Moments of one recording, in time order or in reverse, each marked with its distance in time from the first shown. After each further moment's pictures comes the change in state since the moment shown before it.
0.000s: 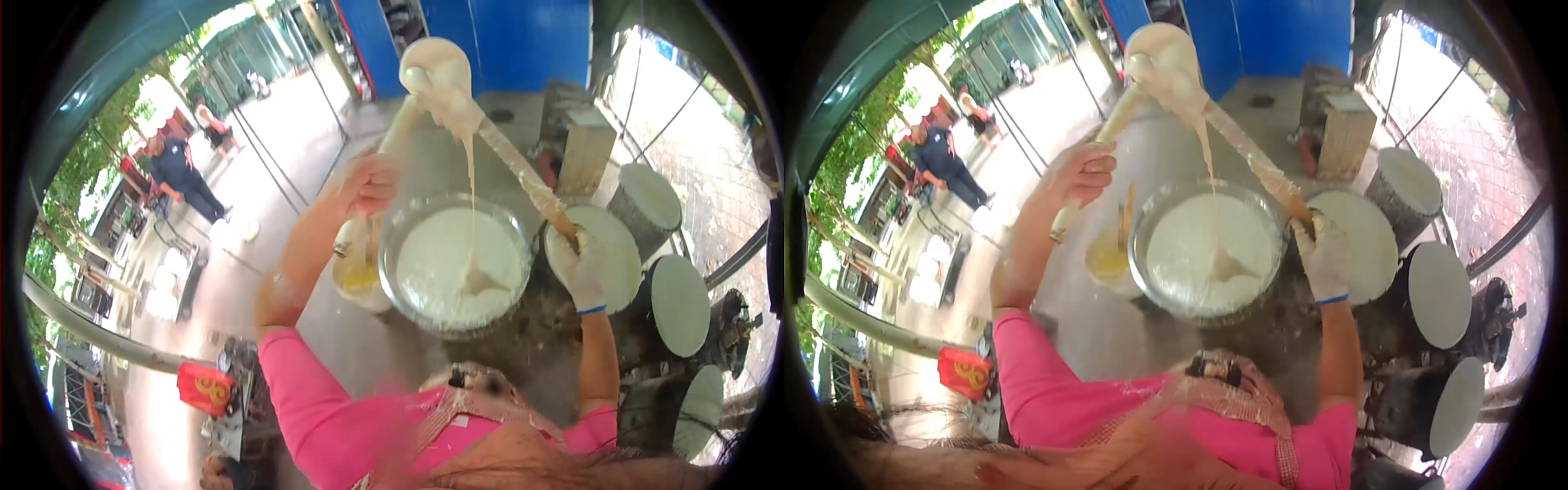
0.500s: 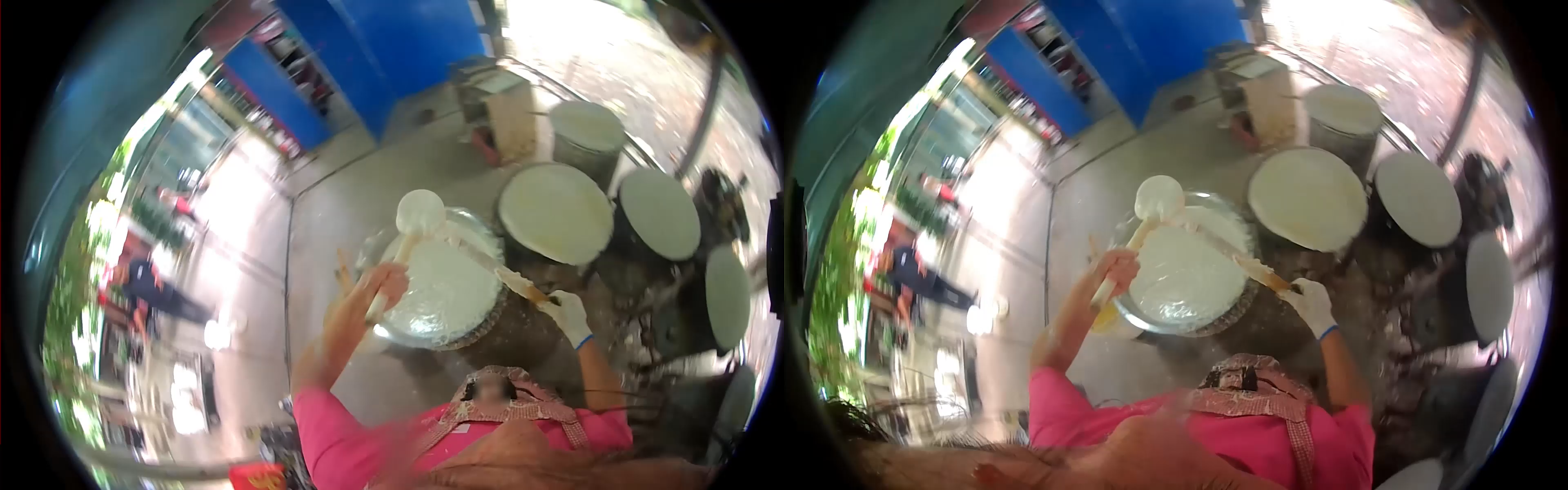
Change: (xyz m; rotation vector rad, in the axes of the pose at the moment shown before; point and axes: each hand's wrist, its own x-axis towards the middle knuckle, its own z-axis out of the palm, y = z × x) left_hand 0.067 -0.143 0.002 -0.344 0.039 -0.465; right_hand -0.173 0.073 0.014 0.266 -0.431 0.659
